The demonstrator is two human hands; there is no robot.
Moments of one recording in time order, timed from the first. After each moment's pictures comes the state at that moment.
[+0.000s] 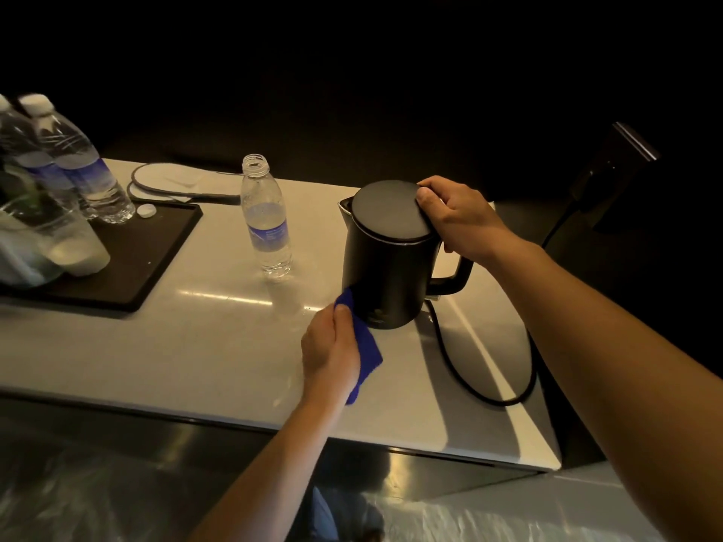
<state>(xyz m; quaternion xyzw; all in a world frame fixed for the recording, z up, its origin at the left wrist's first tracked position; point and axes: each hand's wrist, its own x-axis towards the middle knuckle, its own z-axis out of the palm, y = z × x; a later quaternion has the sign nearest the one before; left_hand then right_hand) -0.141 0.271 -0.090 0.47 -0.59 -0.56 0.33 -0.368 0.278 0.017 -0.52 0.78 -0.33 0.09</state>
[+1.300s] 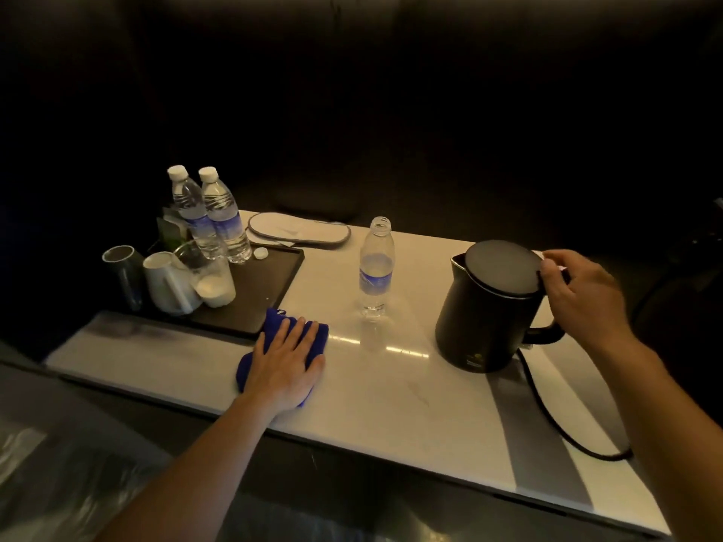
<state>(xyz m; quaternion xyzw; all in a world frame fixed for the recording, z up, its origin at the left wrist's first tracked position) 0.041 0.089 -0.126 0.44 -0.89 -0.10 0.01 -0.318 0.309 0.017 -0.39 0.86 -0.32 -0.07</state>
